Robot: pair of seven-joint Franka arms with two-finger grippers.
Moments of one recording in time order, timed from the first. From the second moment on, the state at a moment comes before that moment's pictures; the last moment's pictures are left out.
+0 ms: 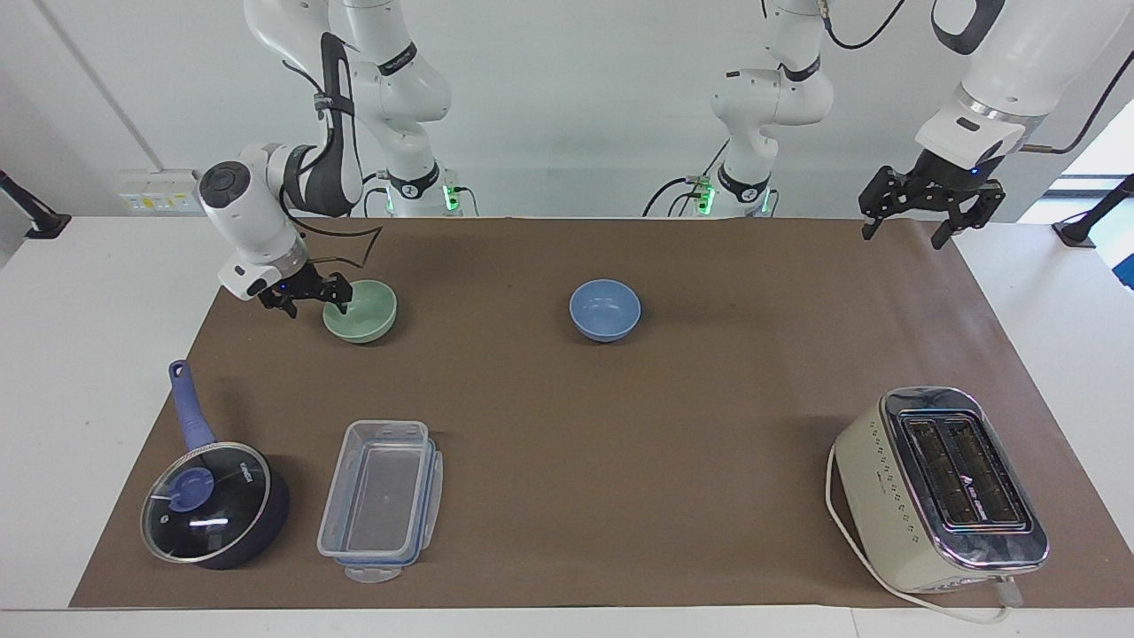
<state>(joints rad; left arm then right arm) -0.14 -0.05 0.08 -1.60 -0.02 1.59 0.18 -0.18 -0.05 -0.02 -2.40 -0.02 2.26 -0.28</state>
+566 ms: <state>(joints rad) -0.14 -0.05 0.08 -1.60 -0.02 1.59 0.18 -0.18 -0.05 -0.02 -2.39 -0.02 2.25 -0.28</state>
